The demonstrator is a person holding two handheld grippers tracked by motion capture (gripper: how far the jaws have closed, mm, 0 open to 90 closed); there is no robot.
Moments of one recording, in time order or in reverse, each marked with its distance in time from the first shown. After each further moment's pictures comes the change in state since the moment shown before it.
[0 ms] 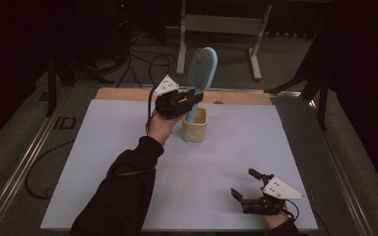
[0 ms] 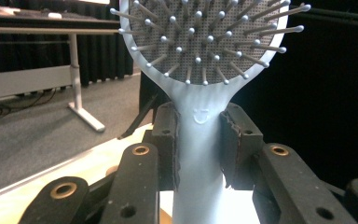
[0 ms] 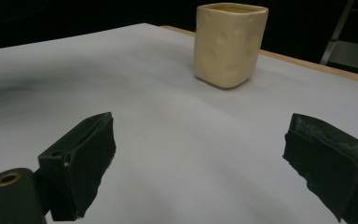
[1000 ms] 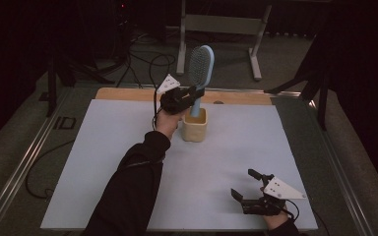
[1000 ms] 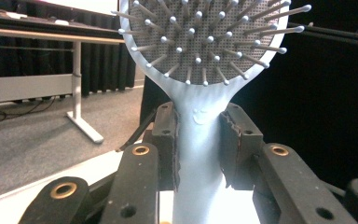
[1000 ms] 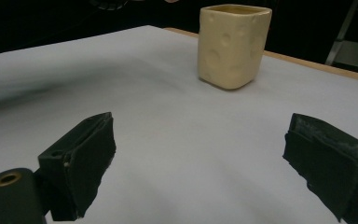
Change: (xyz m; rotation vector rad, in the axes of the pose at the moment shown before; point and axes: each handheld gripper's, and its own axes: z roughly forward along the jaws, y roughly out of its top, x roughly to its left) left arm 0.031 -0.026 0.034 -0.055 0.010 -0.053; right arm 0.000 0.000 -0.001 -0.009 0.016 0.009
